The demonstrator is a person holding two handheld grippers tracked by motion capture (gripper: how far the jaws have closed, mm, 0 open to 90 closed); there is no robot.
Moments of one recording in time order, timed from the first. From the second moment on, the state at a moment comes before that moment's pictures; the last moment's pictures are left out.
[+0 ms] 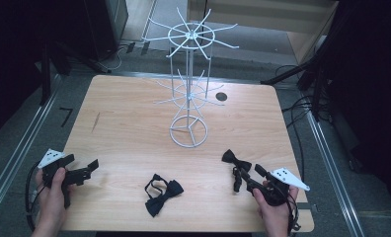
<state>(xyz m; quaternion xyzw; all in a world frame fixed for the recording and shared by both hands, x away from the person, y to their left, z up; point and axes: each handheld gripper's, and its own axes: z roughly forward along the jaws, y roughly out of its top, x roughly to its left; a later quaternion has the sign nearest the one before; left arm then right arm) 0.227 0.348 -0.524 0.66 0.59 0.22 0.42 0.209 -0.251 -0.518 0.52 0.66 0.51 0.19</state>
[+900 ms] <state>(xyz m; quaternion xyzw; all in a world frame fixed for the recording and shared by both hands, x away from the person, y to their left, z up) 0.225 0.341 -0.522 0.65 0.58 0.28 0.40 0.209 -0.184 -0.513 0.48 0.70 0.51 0.16</state>
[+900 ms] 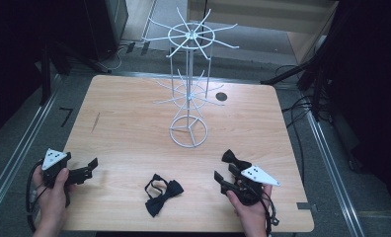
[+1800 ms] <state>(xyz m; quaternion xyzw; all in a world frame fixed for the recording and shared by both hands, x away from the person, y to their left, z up) 0.225 0.340 -0.522 0.65 0.57 0.30 0.40 0.210 -0.113 -0.526 0.42 0.75 0.50 0.11</state>
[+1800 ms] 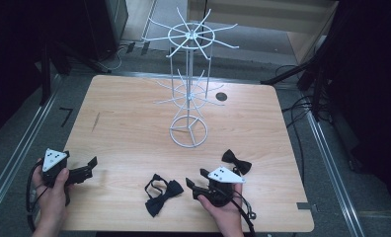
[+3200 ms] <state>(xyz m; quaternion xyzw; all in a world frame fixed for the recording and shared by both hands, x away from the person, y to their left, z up) 0.226 0.343 -0.522 0.65 0.58 0.28 0.40 0.209 -0.037 -0.531 0.36 0.80 0.47 0.08</state>
